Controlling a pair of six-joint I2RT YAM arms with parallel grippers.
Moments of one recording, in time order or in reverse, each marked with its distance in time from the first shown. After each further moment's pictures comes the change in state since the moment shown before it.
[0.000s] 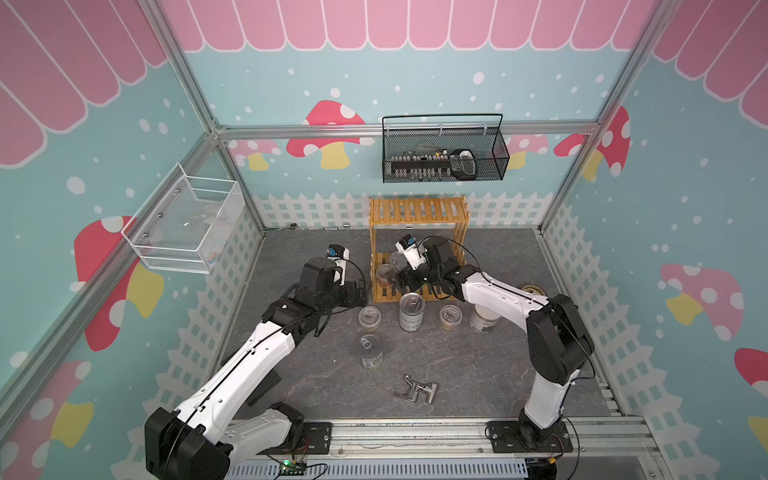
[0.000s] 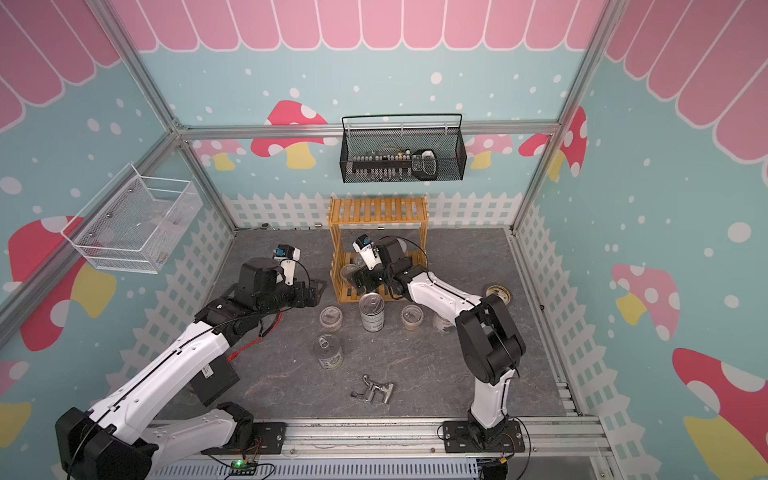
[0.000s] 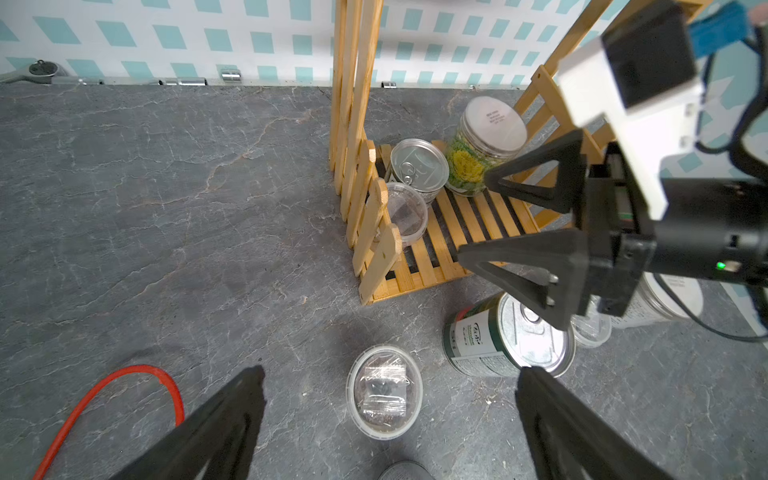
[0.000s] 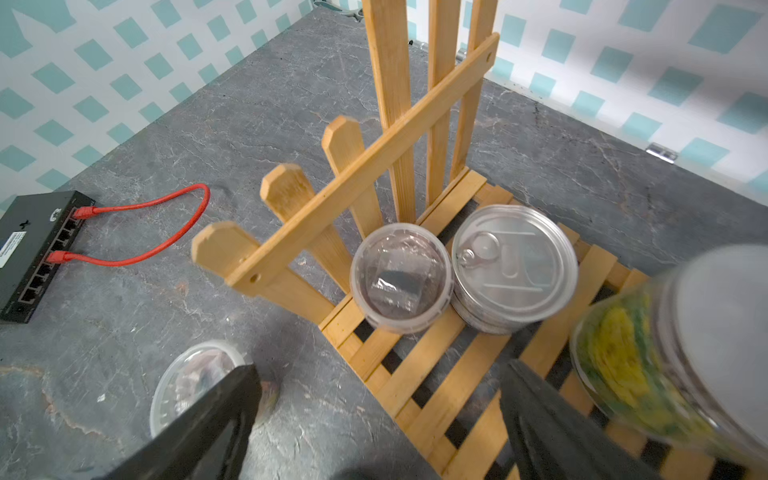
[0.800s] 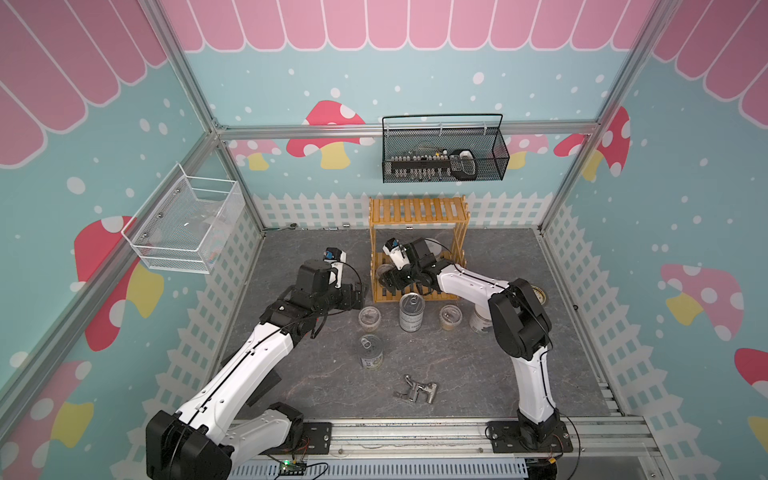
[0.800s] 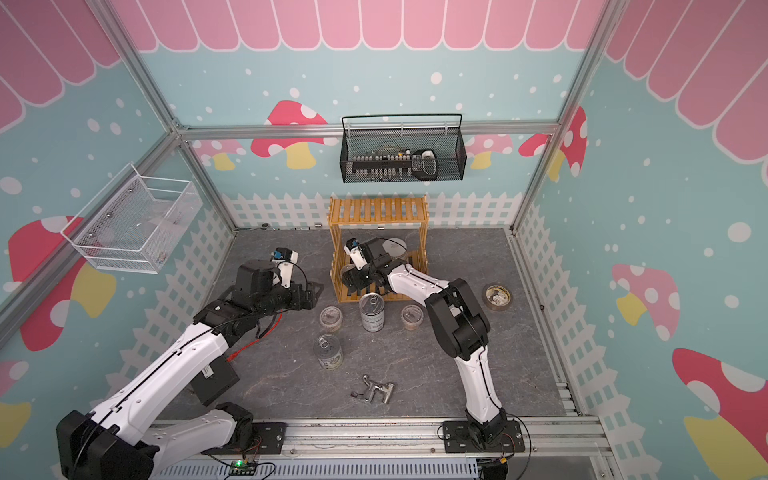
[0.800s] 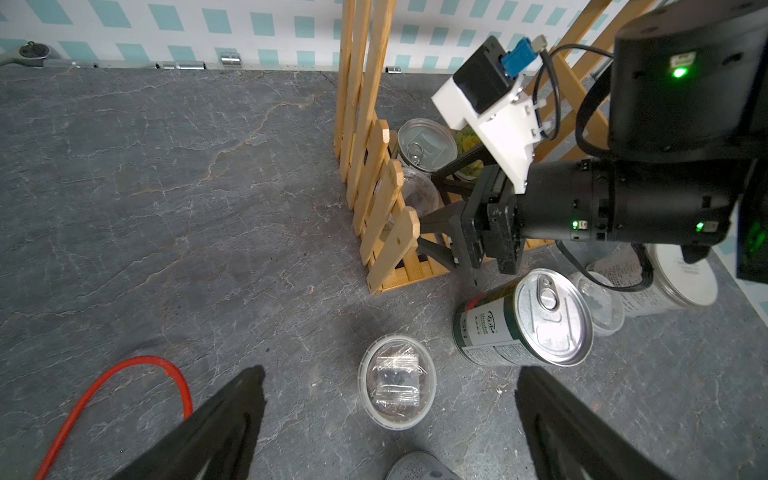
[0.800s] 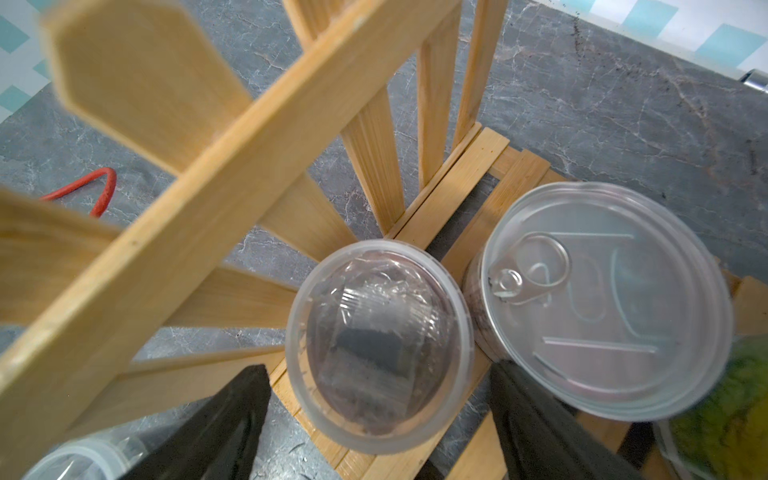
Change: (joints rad) left arm 0.048 -0.010 -0.035 0.006 0.048 0.032; right arm 0.022 0.261 0.226 -0.095 0.053 0.035
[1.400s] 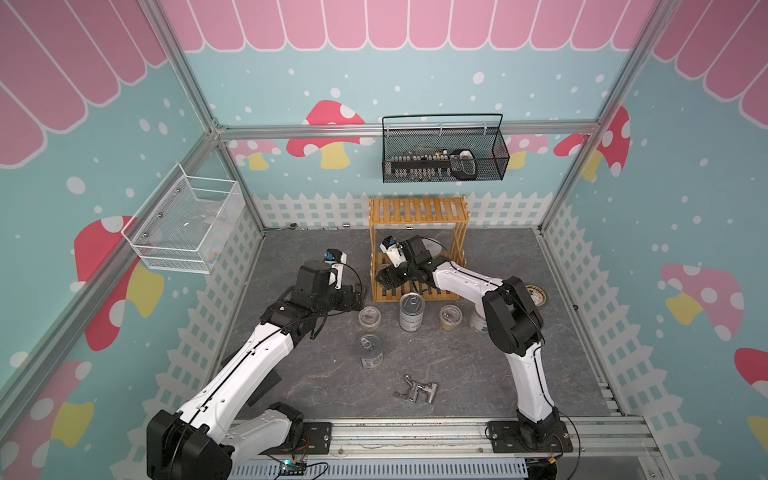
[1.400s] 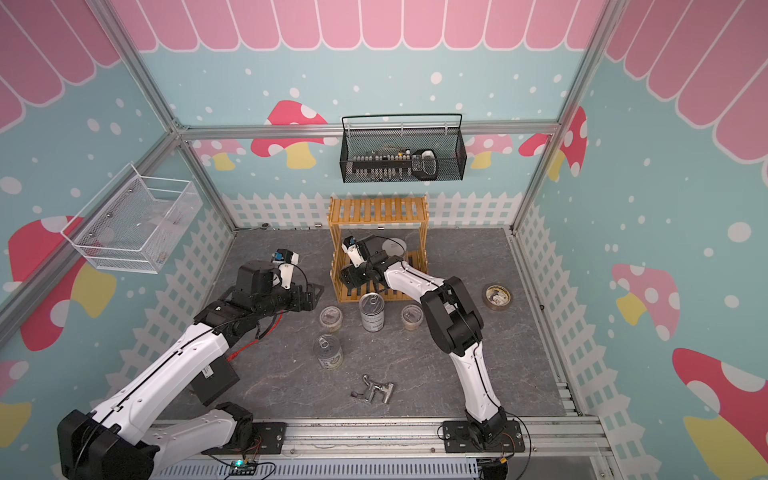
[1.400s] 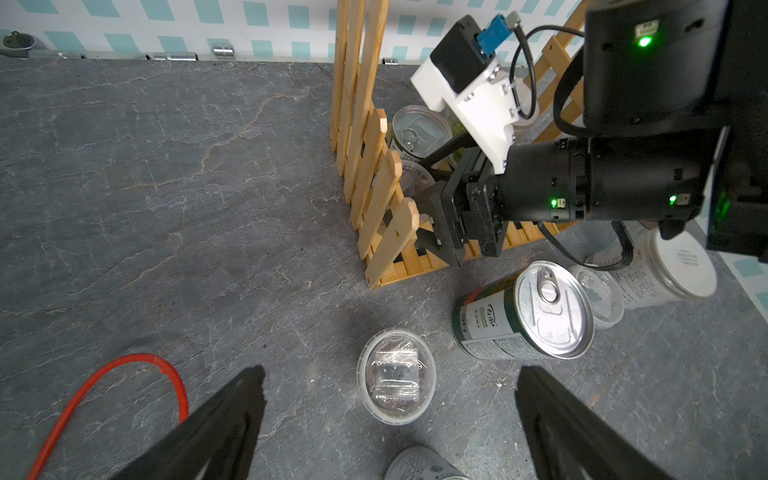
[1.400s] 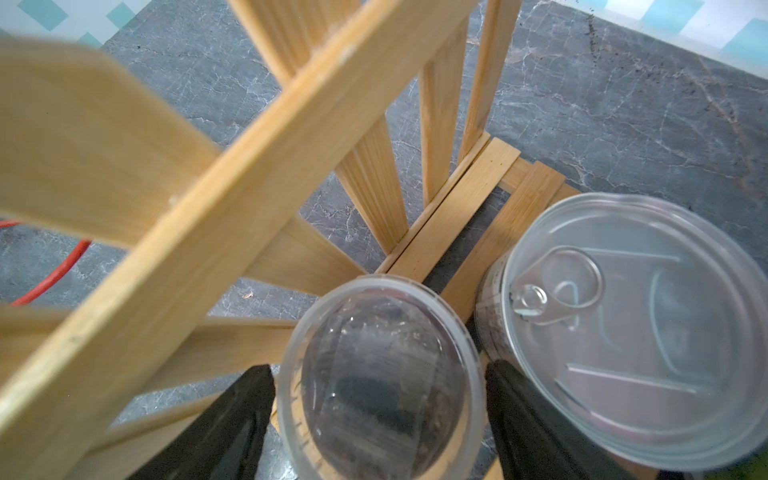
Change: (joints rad) left arm 0.005 0.000 -0.013 0.000 0.017 0.005; right arm 0.002 0.063 0.091 -0.039 -0.011 0.014
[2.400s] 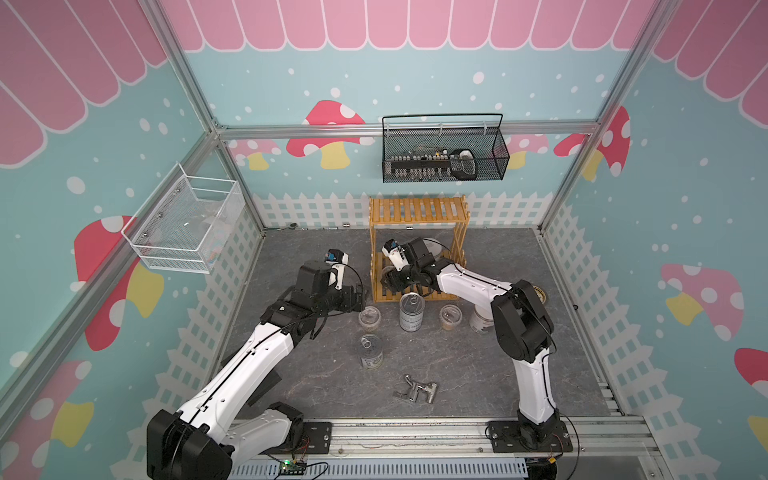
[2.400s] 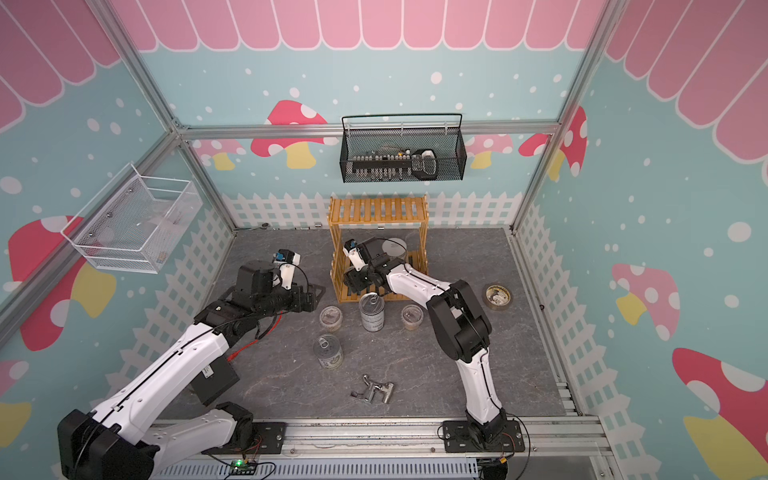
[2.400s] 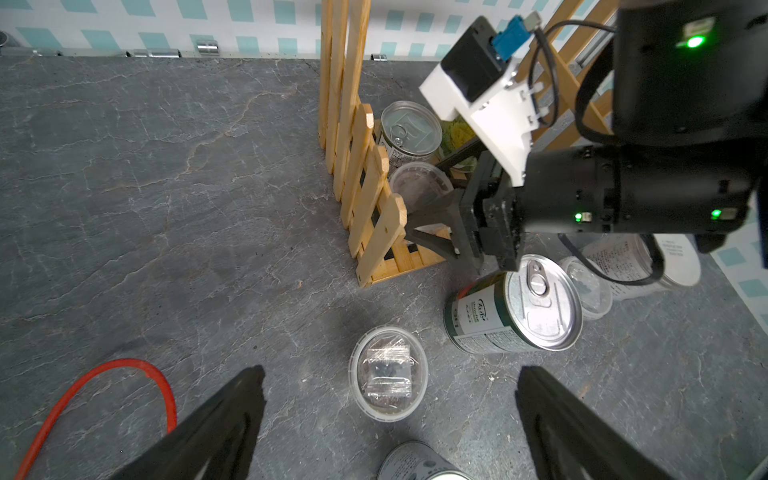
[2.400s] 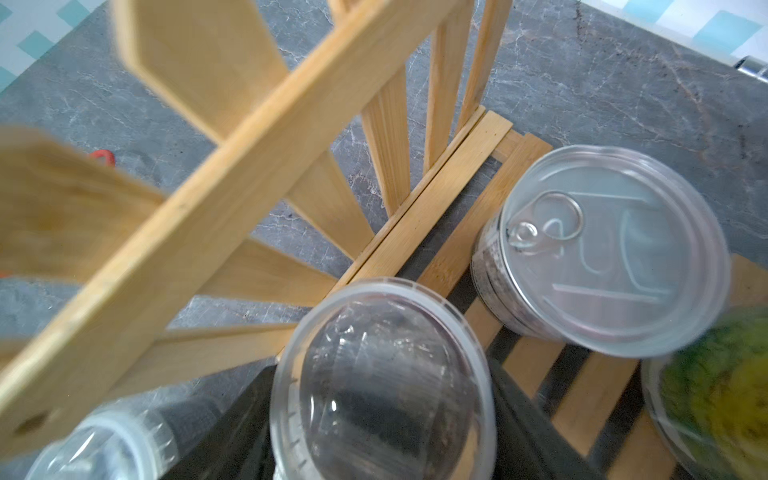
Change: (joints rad) left arm 0.000 0.000 -0.001 0.004 0.031 0.008; right arm 0.017 -0.132 -0.122 -0.023 0.054 -0.023
